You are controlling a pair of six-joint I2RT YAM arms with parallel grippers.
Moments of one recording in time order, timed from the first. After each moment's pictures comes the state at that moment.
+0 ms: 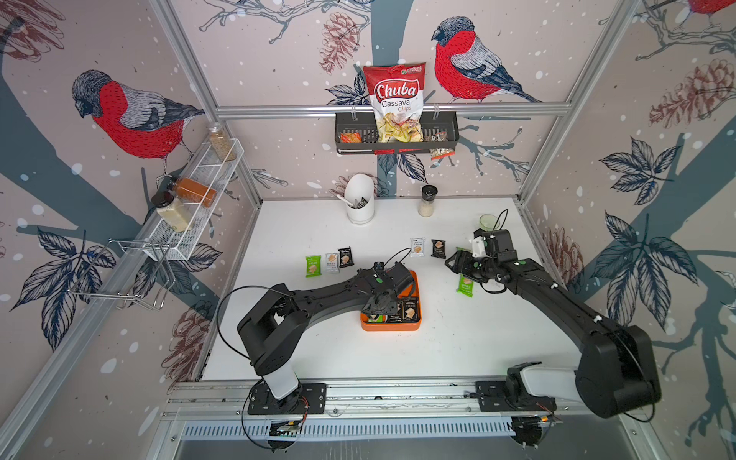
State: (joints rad) left arm -0.93 1.71 1.13 -0.78 -0.21 -0.88; right arm 0.27 1.31 0.87 -0.42 -0.32 0.50
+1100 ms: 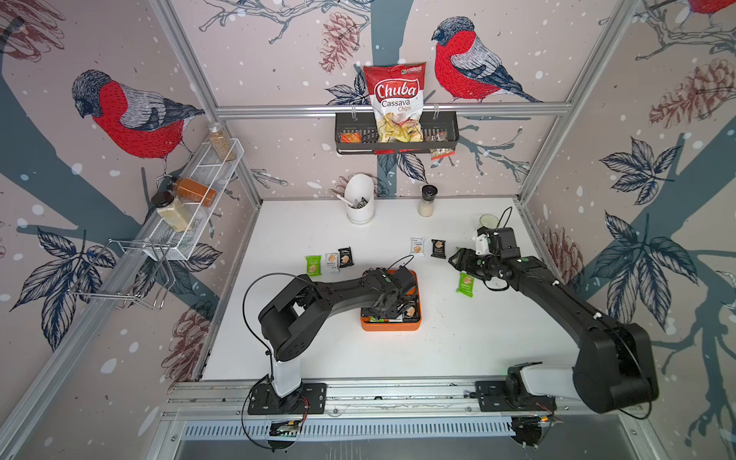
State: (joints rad) left arm -0.92 1.85 1.16 -0.79 -0.20 -0.86; right arm 0.24 1.33 0.89 -0.43 -0.32 0.47
